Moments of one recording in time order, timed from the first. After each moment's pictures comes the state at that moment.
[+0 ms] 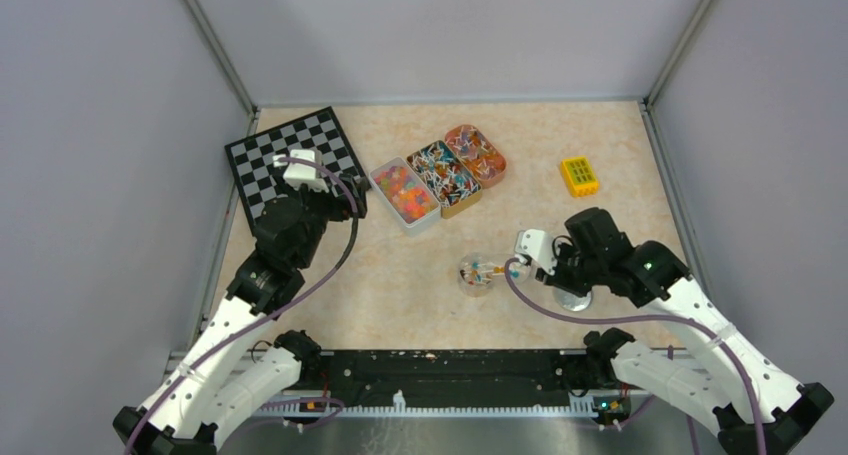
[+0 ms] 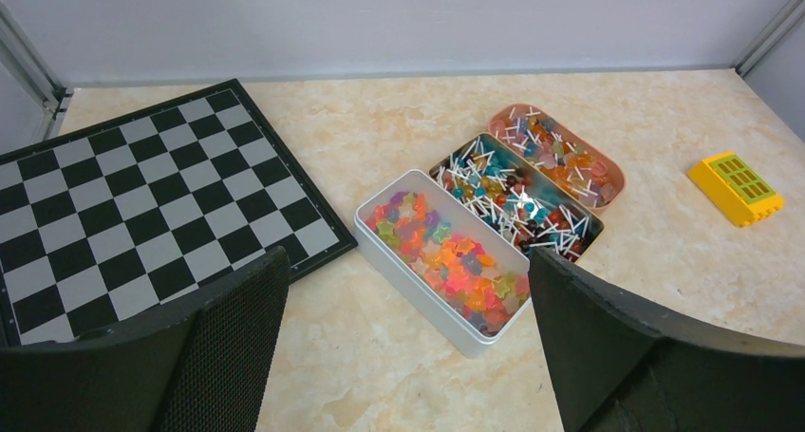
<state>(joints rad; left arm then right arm) -0.49 0.72 0.78 -0.10 -0.28 -0.16 0.61 0.79 0.88 -1.10 -0.11 -0.67</state>
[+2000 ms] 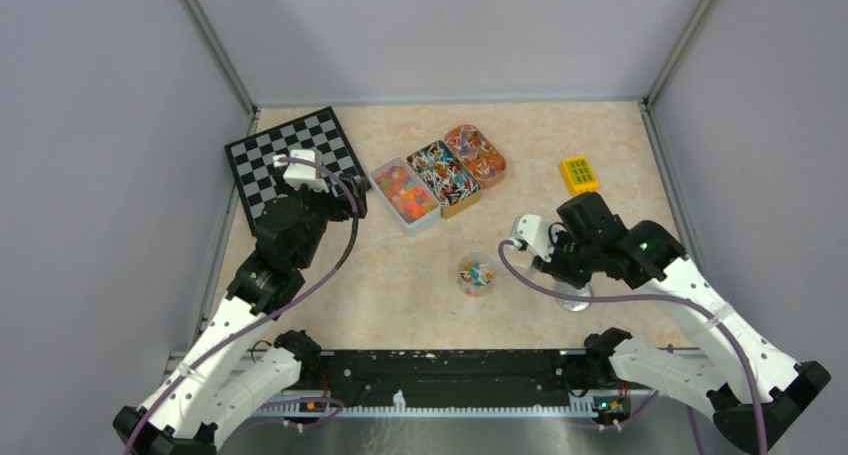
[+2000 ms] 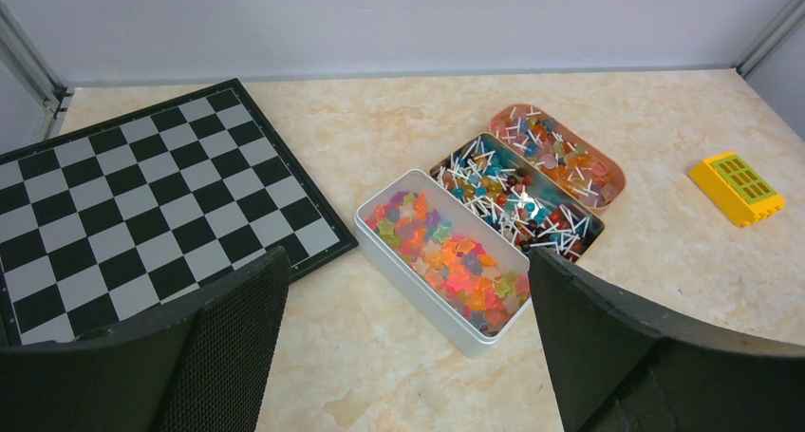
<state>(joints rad) -0.49 0.72 0.77 -0.10 -0.28 -0.16 0.64 0.91 1.02 -1.20 -0.07 -0.60</state>
